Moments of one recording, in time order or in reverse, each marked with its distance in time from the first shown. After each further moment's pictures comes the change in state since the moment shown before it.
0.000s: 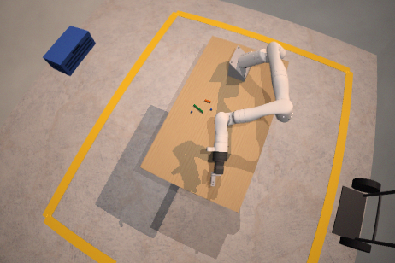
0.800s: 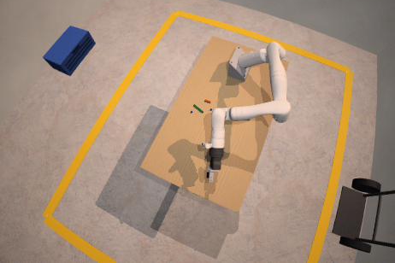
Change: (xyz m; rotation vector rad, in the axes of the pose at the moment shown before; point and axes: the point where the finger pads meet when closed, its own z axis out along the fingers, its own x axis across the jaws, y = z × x) arm 0.020 -0.017 -0.021 -0.019 0.105 -0.198
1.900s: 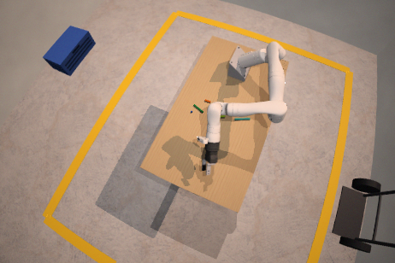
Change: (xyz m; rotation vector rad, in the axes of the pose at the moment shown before) arm 0.034 -0.016 -0.029 -0.039 0.122 -0.224
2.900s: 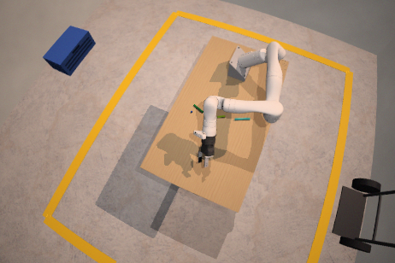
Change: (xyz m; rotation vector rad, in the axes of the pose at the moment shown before) arm 0.040 -0.003 -0.030 -0.066 0.112 -0.221
